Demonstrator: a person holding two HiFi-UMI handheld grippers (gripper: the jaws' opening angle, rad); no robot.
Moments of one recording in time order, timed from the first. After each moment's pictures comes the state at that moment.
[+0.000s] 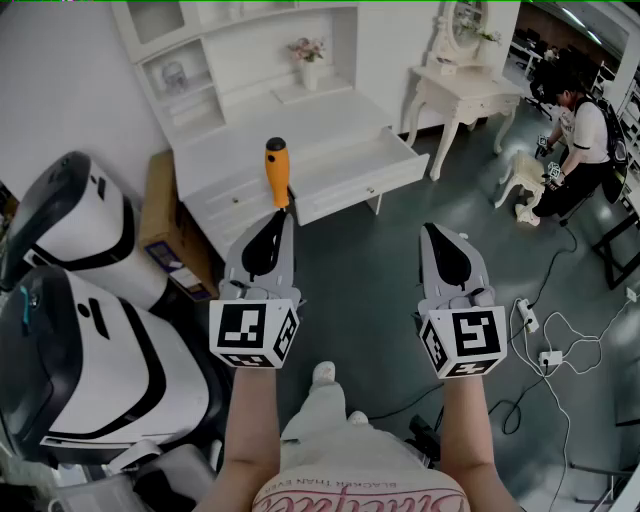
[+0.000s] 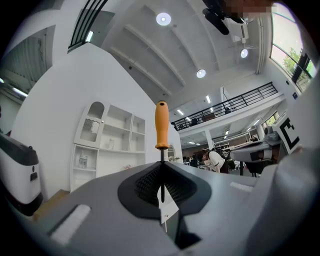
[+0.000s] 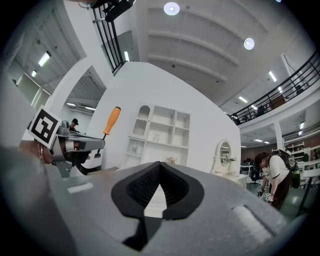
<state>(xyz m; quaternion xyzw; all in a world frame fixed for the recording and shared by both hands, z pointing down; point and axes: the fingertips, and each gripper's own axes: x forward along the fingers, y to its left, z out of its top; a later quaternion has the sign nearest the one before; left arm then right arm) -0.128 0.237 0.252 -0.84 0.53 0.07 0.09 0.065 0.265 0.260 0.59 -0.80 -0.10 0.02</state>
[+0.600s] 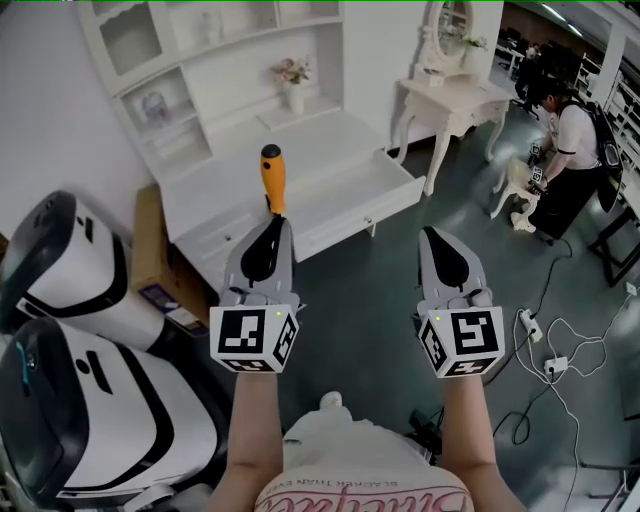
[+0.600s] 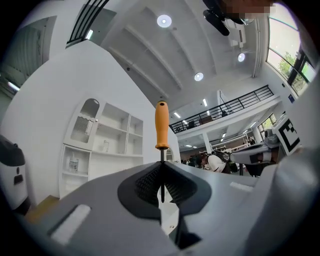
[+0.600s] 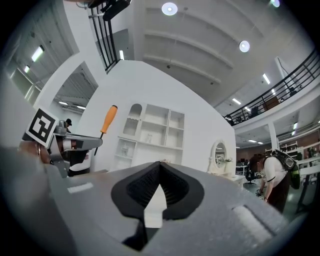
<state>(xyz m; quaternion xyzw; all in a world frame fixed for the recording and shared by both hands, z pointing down) -0.132 0.142 0.236 -0.85 0.51 0.08 0.10 0.066 0.174 0.250 0.61 -0.78 -0.10 0.00</state>
